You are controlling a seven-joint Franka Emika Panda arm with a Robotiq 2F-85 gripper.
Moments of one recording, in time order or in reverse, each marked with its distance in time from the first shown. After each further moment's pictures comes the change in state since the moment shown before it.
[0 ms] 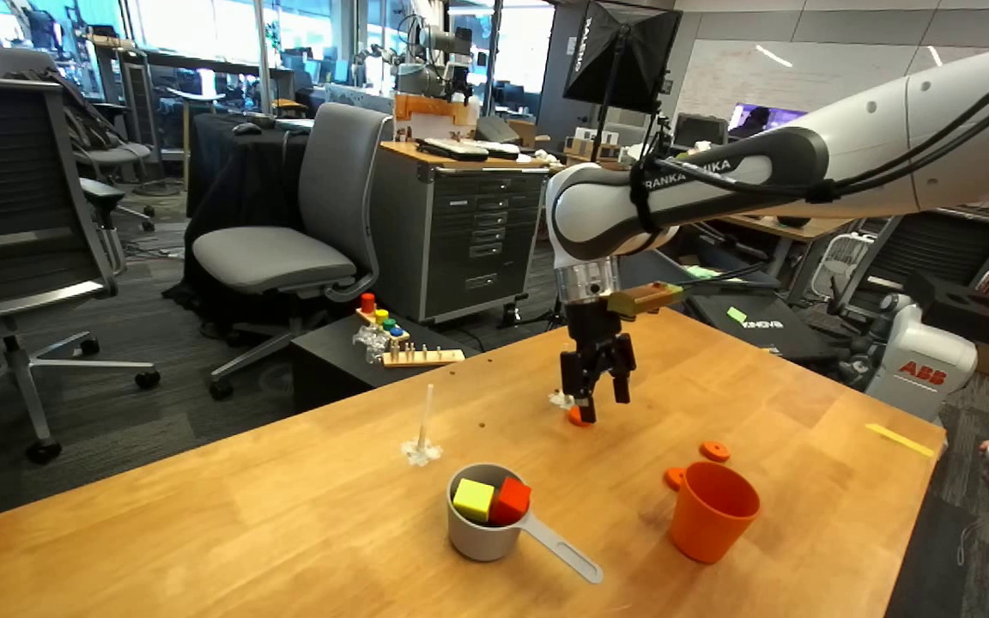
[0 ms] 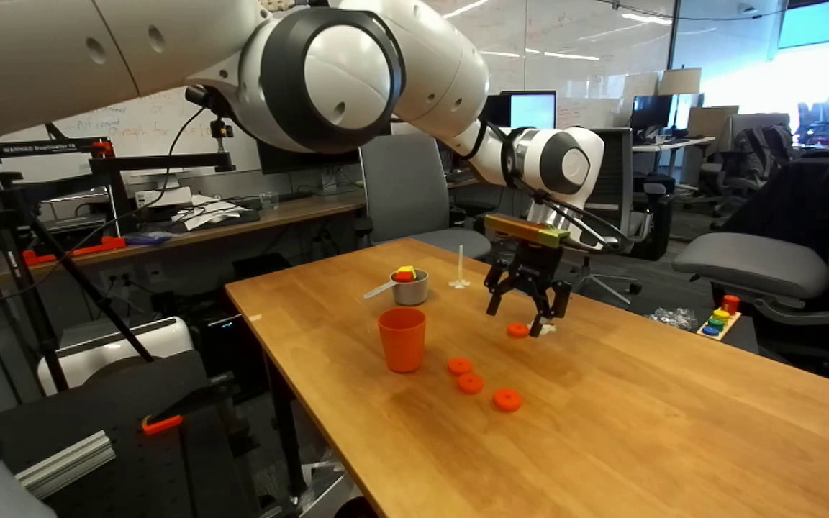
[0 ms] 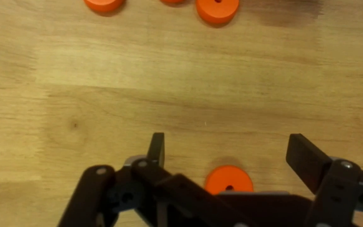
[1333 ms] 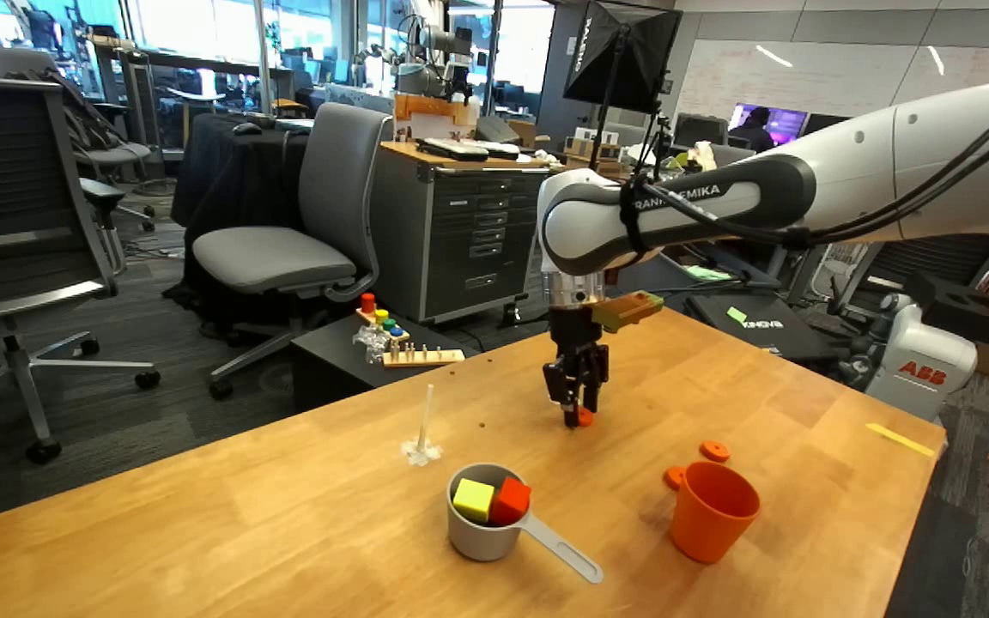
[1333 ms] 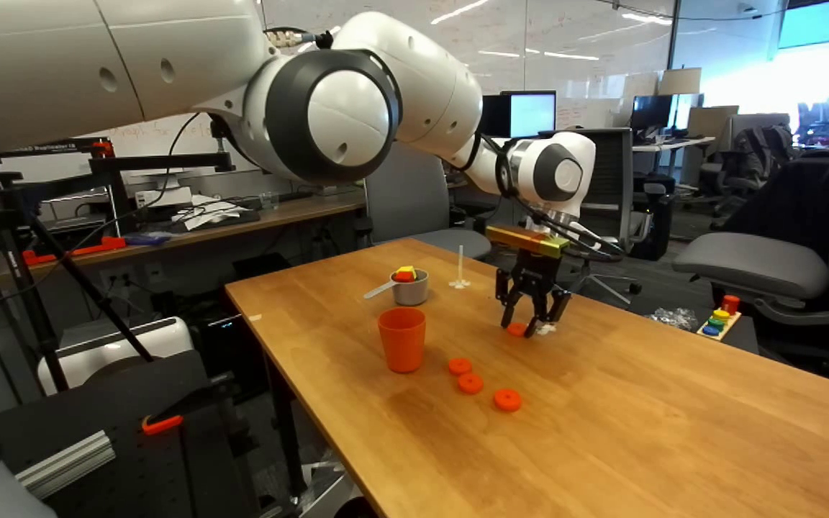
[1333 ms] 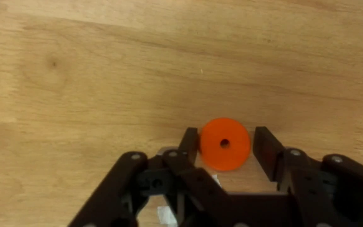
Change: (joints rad) arm 0.019 0.081 0.000 0.109 -0.007 0.089 -0.033
